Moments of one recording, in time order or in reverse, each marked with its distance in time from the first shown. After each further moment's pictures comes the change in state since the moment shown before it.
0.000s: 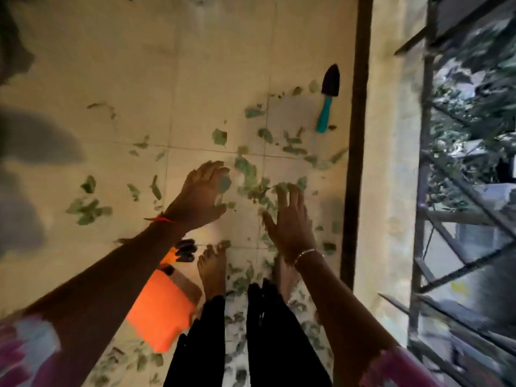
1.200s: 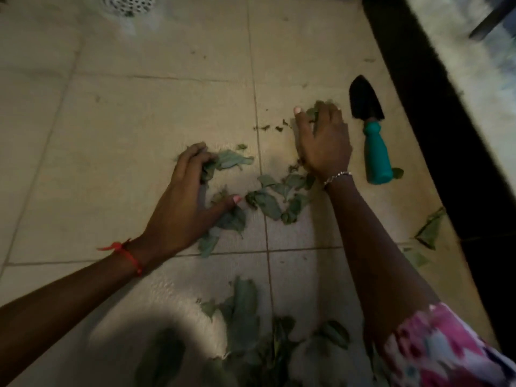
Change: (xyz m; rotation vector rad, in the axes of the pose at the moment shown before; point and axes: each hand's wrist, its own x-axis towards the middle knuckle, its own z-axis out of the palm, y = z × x) left_hand 0.322 -0.122 0.136 -0.370 0.557 0.286; right_hand 0.451 0.126 0.037 0.207 0.801 -0.089
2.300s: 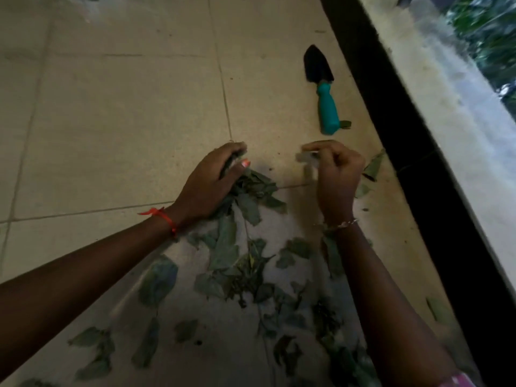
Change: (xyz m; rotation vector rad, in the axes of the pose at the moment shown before) left_hand -0.031 0.042 0.043 -0.209 -0.231 0.044; right_hand -0.157 0.023 -0.078 0.586 0.255 -0.003
